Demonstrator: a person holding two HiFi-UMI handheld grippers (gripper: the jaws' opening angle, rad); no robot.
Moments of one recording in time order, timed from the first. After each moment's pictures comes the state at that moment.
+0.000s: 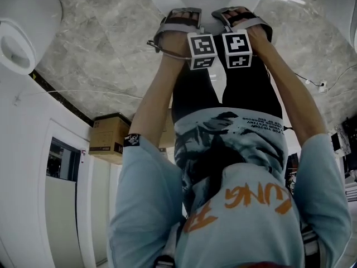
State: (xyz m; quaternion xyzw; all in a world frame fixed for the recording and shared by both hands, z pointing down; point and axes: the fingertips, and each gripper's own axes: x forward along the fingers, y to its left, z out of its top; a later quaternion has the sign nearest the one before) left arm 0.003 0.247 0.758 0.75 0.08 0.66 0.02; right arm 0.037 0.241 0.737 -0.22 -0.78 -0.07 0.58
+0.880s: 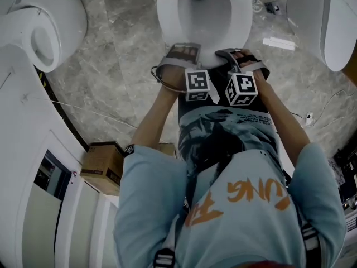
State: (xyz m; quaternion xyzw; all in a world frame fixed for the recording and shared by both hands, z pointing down) left arm 0.003 0.210 0.602 0.76 -0.01 0.65 -0.05; right arm 0.039 0.210 0.558 -0.09 -0.85 -0.06 0.51
